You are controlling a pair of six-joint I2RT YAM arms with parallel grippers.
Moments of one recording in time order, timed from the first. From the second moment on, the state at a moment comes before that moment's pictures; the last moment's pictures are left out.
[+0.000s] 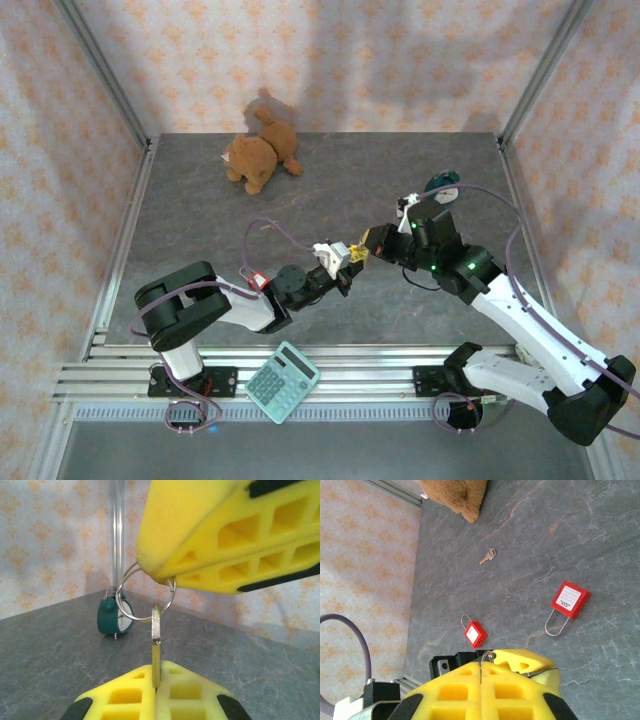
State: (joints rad) left arm -0.96 1.73 0.57 1.28 -0.06 -0.06; right arm 0.64 0.98 0.97 -0.57 -0.17 0.91
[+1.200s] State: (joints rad) left arm -0.90 1.64 0.50 1.18 0.02 -0.07; right arm 0.56 1.02 0.92 -0.60 -0.14 0.81
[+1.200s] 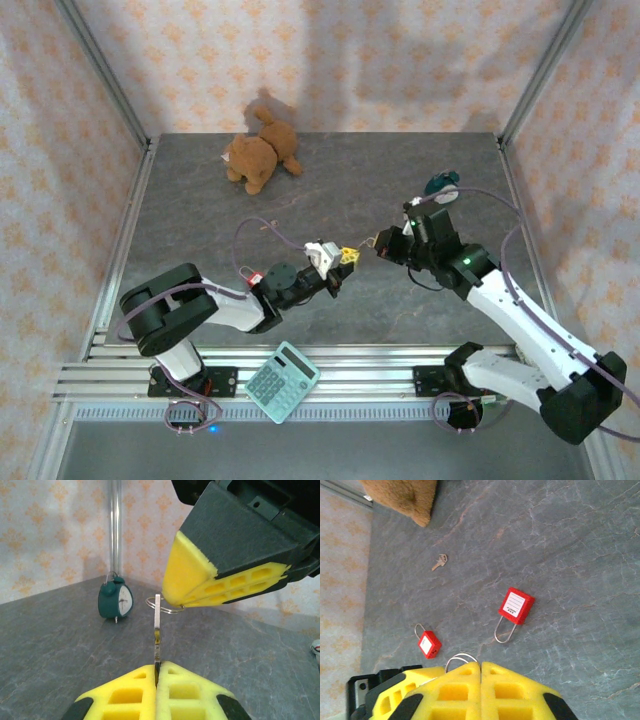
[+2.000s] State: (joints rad) left arm -0.70 1.24 0.74 0.04 0.14 -0.15; right arm 0.51 0.99 0.72 -0.18 -0.16 0.69
